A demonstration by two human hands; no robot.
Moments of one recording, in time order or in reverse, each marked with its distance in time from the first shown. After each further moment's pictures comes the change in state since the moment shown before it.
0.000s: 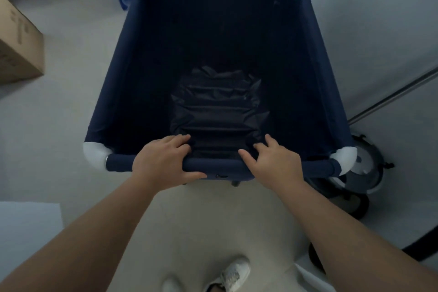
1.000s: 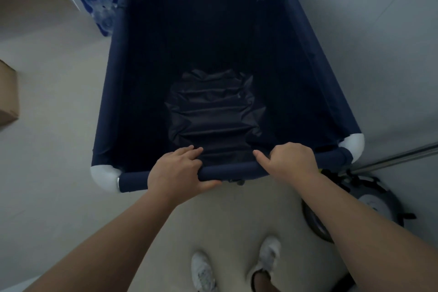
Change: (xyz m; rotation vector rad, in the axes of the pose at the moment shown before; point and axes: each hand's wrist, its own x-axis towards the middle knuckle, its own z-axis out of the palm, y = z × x) left_hand 0.272 -0.062 -0.013 -0.088 -0.028 0.020; right_hand 0.287 0.058 -0.078 -0.119 0.025 -0.090
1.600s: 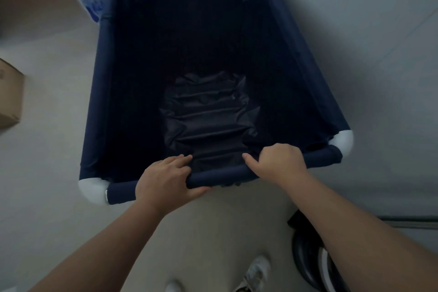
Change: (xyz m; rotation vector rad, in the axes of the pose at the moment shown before) left_hand 0.146 0.034 0.001 0.046 0.063 -0.133; right_hand 0.145 0.105 -0.028 0.000 0.016 -0.141
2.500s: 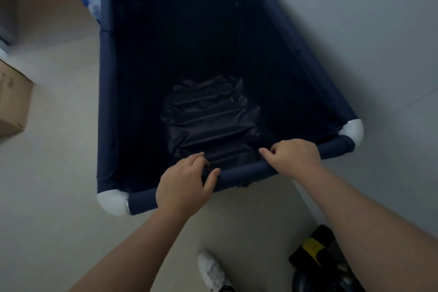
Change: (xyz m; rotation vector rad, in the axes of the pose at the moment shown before) left_hand 0.132 0.022 -0.004 -0.192 0.126 -0.294; right_hand 0.145 0.087 -0.022 -0.001 -0.007 -0.012
